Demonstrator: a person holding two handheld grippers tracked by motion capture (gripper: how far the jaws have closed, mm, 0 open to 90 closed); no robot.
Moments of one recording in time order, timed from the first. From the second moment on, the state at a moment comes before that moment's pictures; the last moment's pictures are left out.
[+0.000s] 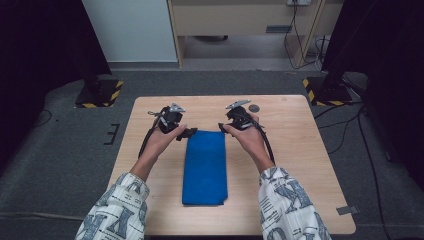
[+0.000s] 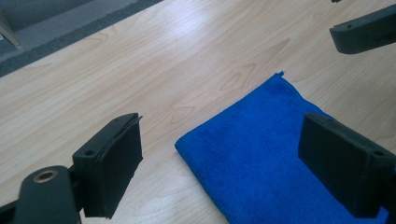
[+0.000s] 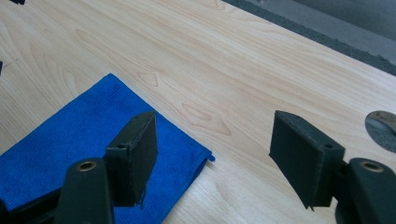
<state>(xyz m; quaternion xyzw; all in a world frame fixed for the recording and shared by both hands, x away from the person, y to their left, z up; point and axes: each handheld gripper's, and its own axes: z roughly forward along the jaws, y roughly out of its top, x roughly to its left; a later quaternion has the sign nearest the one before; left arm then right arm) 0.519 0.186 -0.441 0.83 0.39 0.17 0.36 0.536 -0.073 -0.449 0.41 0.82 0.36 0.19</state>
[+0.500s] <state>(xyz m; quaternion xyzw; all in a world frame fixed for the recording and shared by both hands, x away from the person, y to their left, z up) 0.537 0.200 -0.460 0.83 0.41 0.16 0.35 0.547 -0.062 -0.452 0.40 0.83 0.34 0.18</state>
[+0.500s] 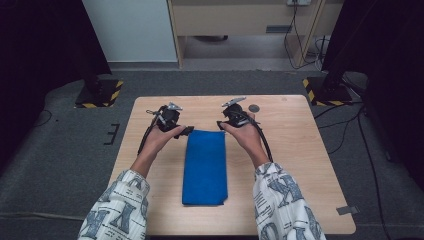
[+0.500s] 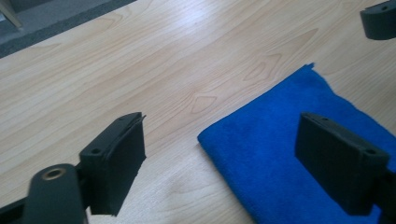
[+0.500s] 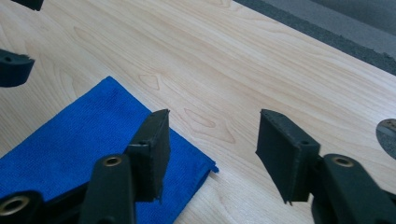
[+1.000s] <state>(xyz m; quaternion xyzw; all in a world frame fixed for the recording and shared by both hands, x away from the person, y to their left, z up) 0.543 0.203 -0.492 0.83 0.42 0.14 0.34 0.556 -0.064 -0.489 0.42 0.83 0.34 0.15</state>
